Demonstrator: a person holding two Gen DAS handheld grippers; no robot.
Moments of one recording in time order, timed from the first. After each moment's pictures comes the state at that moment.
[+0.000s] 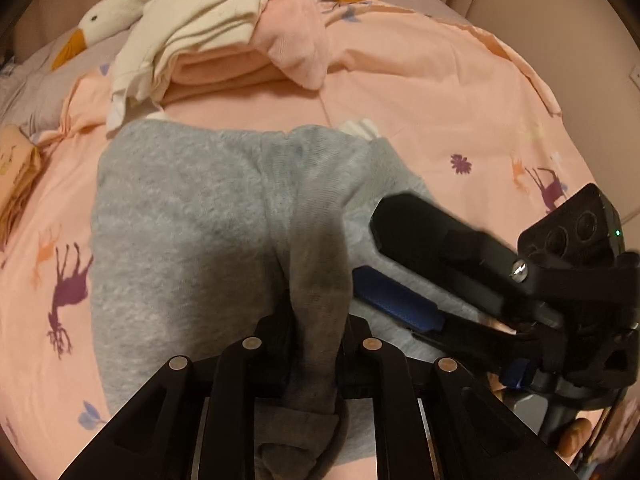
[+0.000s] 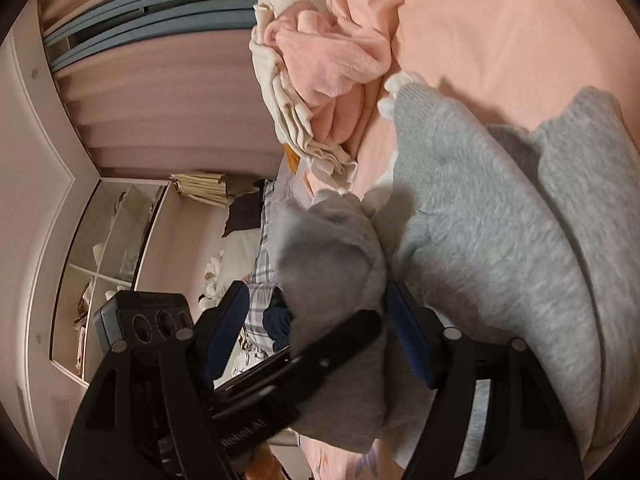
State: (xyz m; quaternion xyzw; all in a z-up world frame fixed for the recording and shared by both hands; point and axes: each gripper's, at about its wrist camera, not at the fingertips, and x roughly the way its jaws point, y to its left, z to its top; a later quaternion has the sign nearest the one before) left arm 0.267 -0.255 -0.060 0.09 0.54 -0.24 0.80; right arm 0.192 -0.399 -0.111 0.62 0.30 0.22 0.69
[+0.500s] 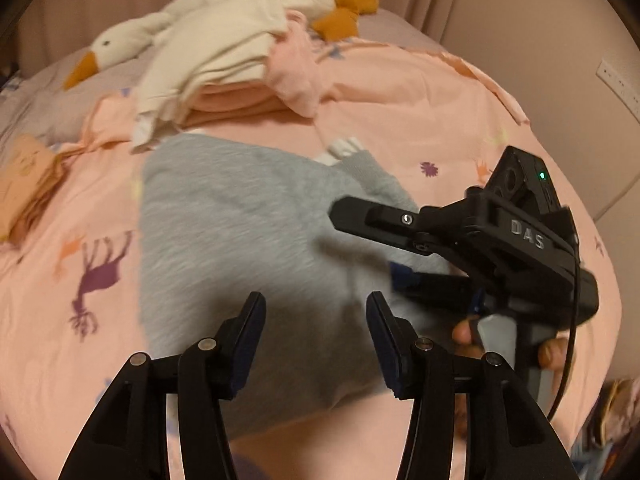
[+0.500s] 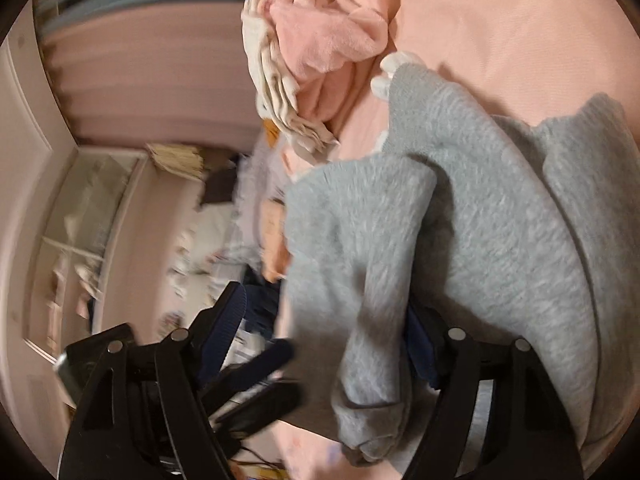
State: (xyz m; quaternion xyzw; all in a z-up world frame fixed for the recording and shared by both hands) left arm 0.220 -0.203 -0.023 0.09 0.48 -0.26 0.83; right arm 0.198 -0.391 -0.104 0.55 0.37 0.21 0.72
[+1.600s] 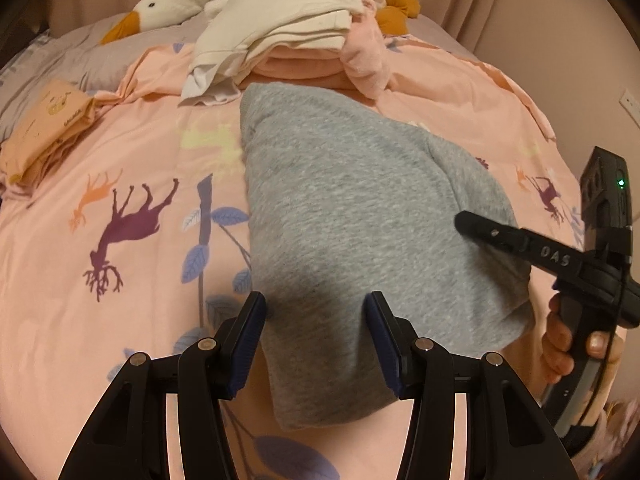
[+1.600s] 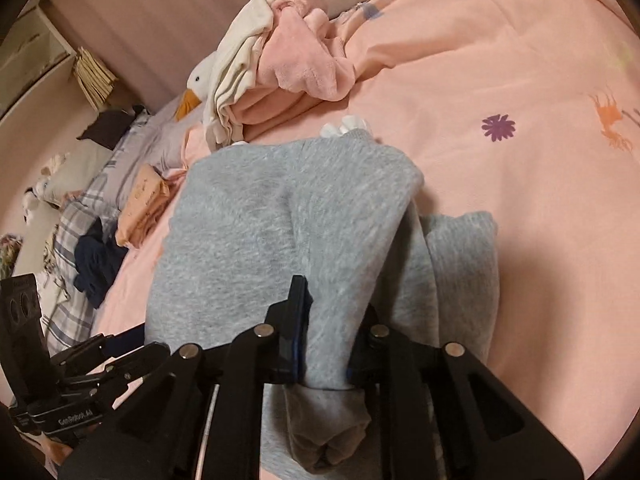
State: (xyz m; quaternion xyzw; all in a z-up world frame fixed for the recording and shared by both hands) left arm 0.242 -0.157 -0.053 0.05 0.50 -0.24 0.83; right arm 0.194 -0.385 -0.075 0.28 0.42 0.04 0.86
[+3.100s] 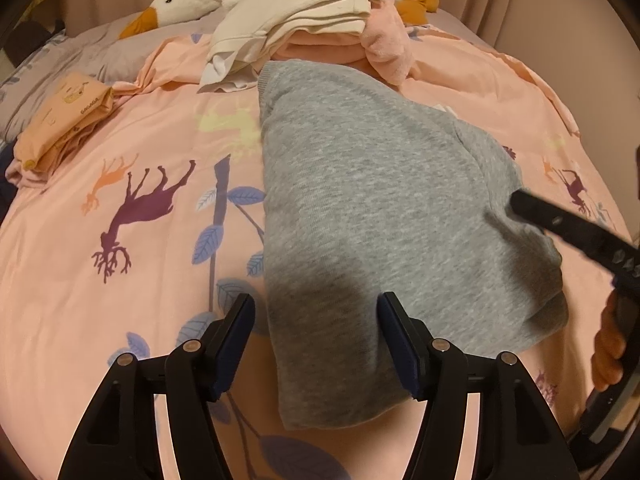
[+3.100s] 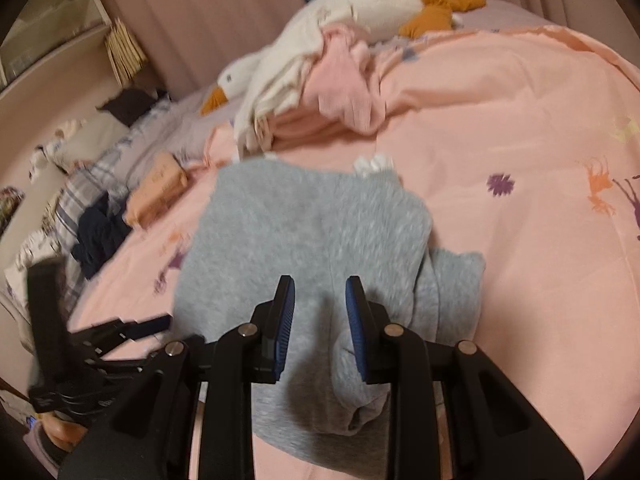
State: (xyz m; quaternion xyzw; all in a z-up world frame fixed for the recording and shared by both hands) left arm 0.237 -0.159 -0.067 0.07 0.50 -0.20 0.84; right arm 0.176 -0.370 -0.047 0.20 0.40 0.06 0.89
